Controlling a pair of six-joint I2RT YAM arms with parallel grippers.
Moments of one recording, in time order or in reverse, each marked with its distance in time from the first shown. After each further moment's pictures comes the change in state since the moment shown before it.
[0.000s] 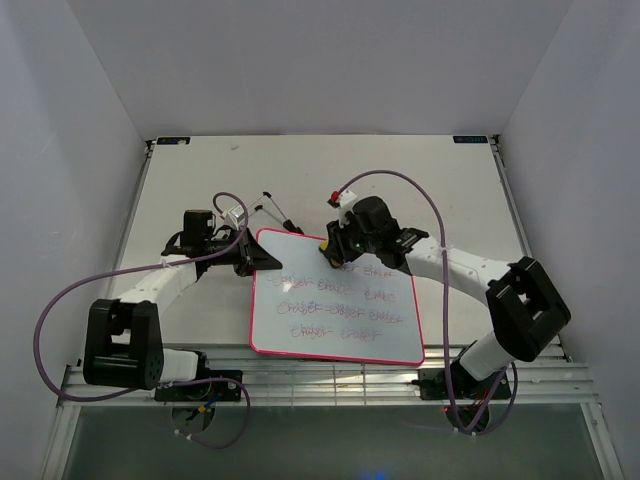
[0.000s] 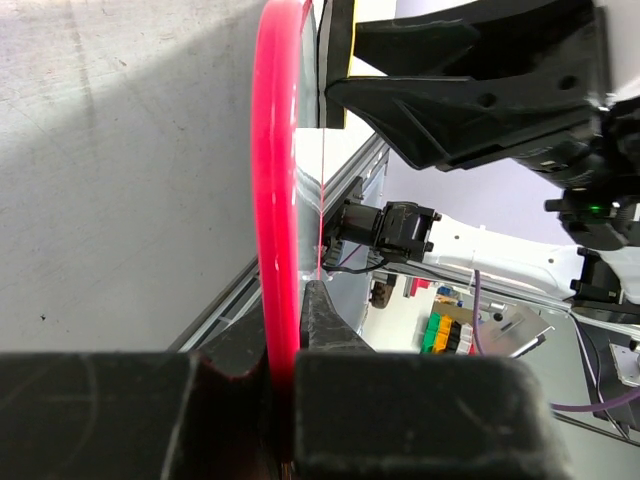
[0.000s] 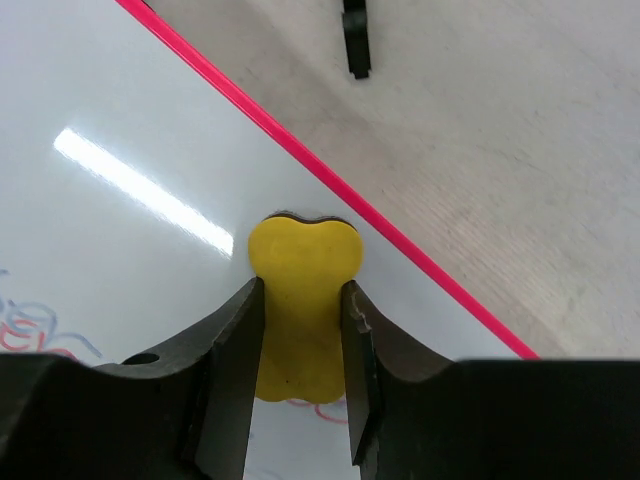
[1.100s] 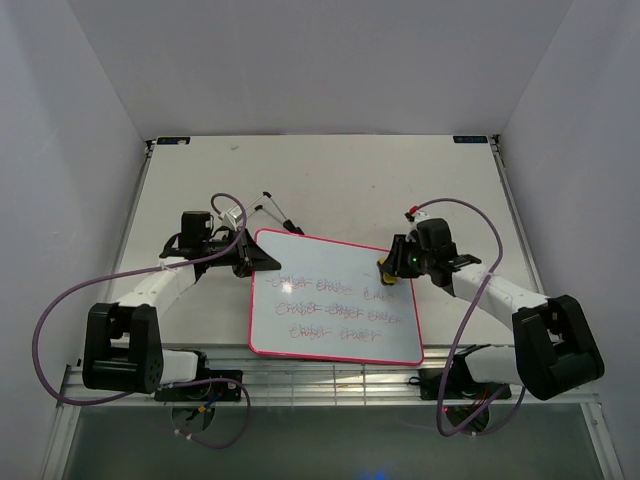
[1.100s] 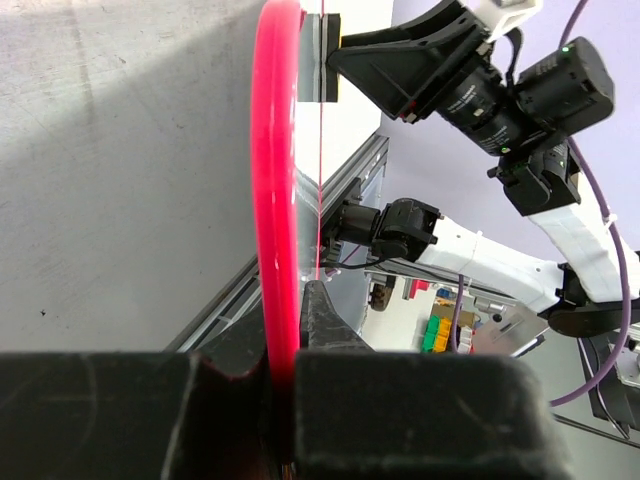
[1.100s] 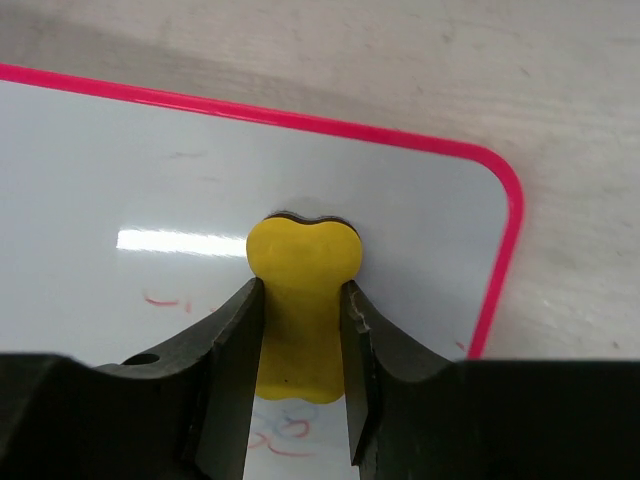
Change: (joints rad) left arm 0.011 -0.019 -0.014 0.001 0.004 -0.002; right arm -0.348 -0.256 -0.401 0.005 -0.023 0.236
